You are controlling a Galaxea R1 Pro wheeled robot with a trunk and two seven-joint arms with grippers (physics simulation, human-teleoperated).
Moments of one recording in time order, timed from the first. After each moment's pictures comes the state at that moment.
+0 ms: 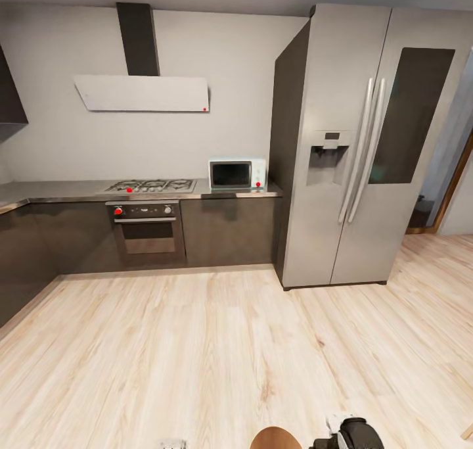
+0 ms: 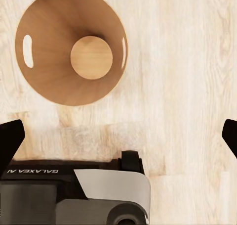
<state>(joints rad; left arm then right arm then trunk) -0.41 -0.07 0.00 -0.15 0.00 0.17 0.01 -0.17 0.01 -0.01 -1.00 0.01 0.89 0.02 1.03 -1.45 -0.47</state>
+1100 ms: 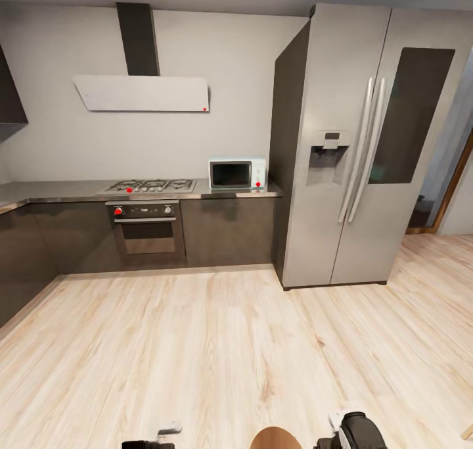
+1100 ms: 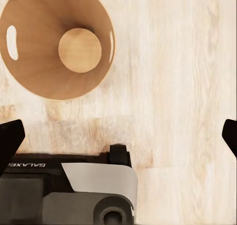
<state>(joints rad) -0.46 -0.04 0.03 -0.18 0.02 0.21 -0.01 -0.19 -0.01 0.00 -0.99 0.04 0.93 0.01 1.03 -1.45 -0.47</state>
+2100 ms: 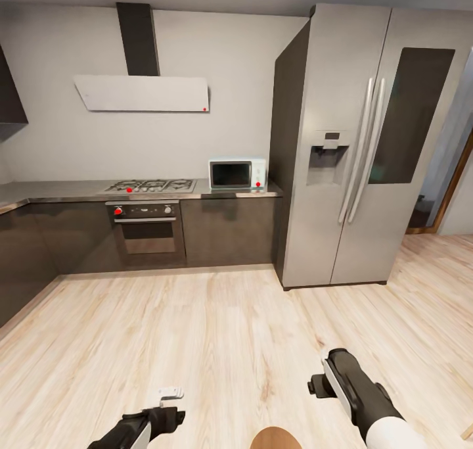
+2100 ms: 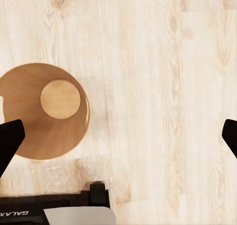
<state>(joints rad) -0.48 -0.03 0.04 -0.31 0.02 0.20 -0.08 -0.52 -0.02 0.02 -0.74 0.04 0.93 -0.06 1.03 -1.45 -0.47</state>
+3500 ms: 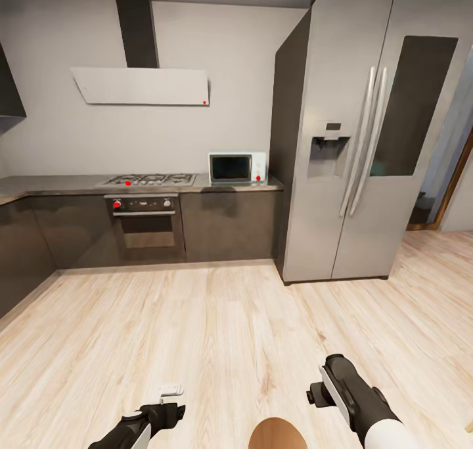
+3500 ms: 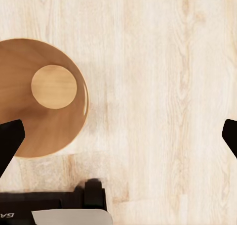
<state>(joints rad) -0.48 -0.03 0.03 -0.30 0.02 0.13 -0.07 -0.52 -0.02 0.06 -0.69 0.04 0.92 -0.06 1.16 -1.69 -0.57</state>
